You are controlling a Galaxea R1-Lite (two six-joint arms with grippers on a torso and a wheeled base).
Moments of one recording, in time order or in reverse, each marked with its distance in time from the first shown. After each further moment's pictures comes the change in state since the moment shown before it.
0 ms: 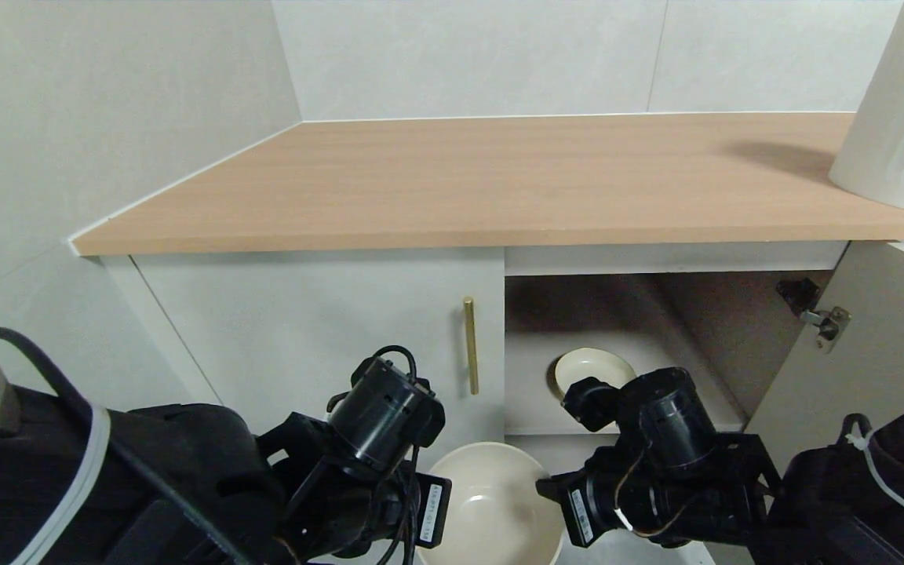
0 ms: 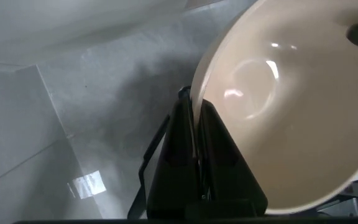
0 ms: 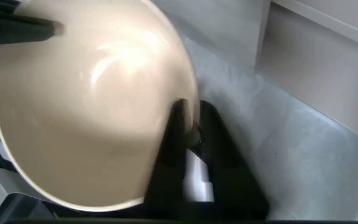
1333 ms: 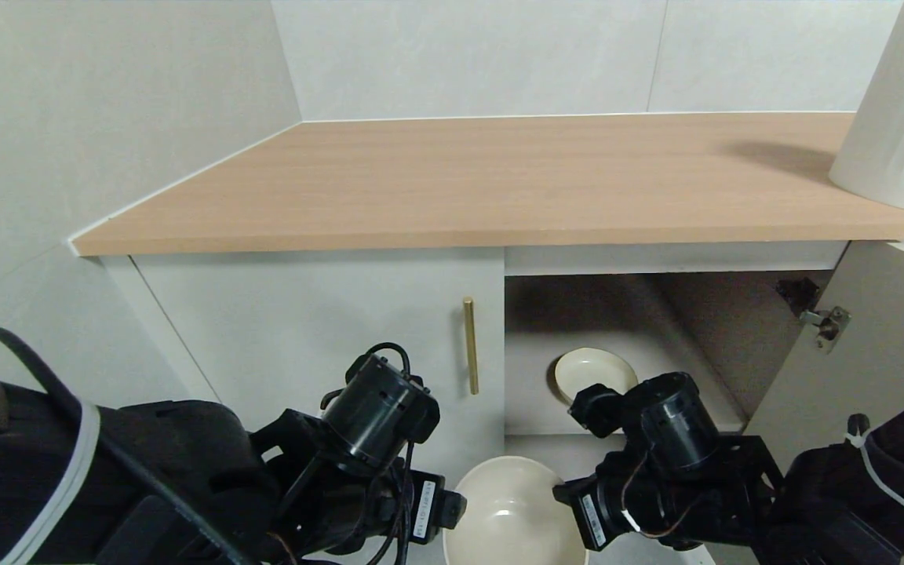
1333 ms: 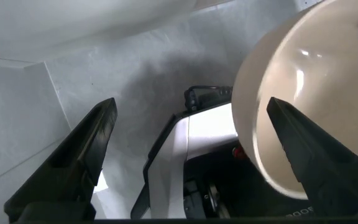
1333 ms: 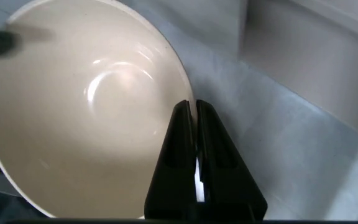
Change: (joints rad) left arm 0.001 -0.008 -0.004 0.010 0.008 -0.004; right arm -0.010 0.011 0.012 0.037 -0.016 -0.035
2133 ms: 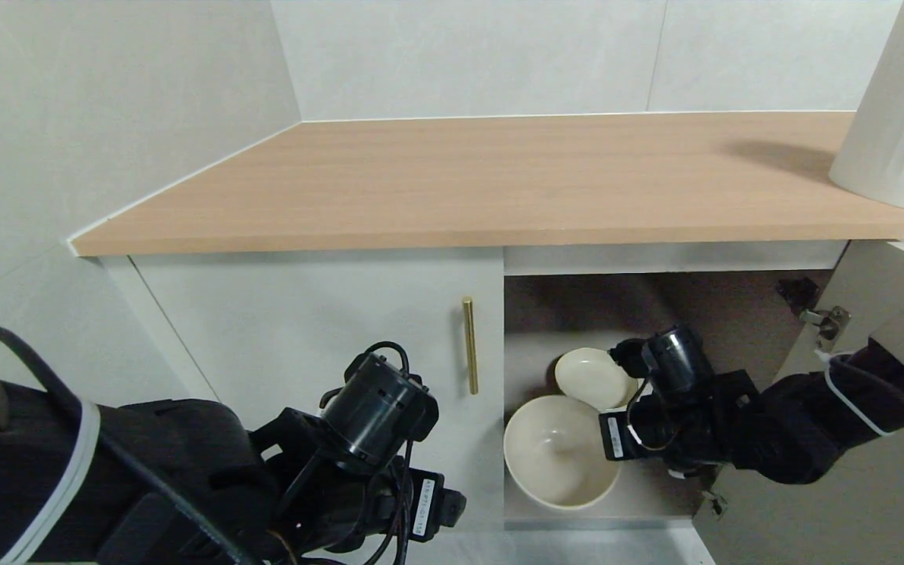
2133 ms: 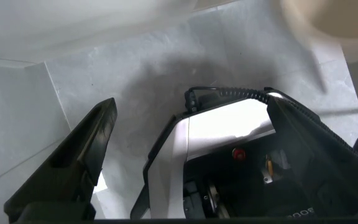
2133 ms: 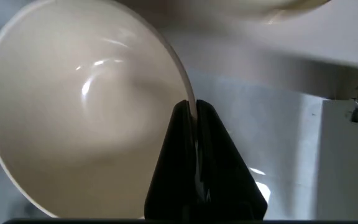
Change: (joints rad) left arm 0.001 0.000 0.000 -0.002 0.000 -0.001; right arm -0.203 0.085 -0.234 0.244 -0.162 0.129
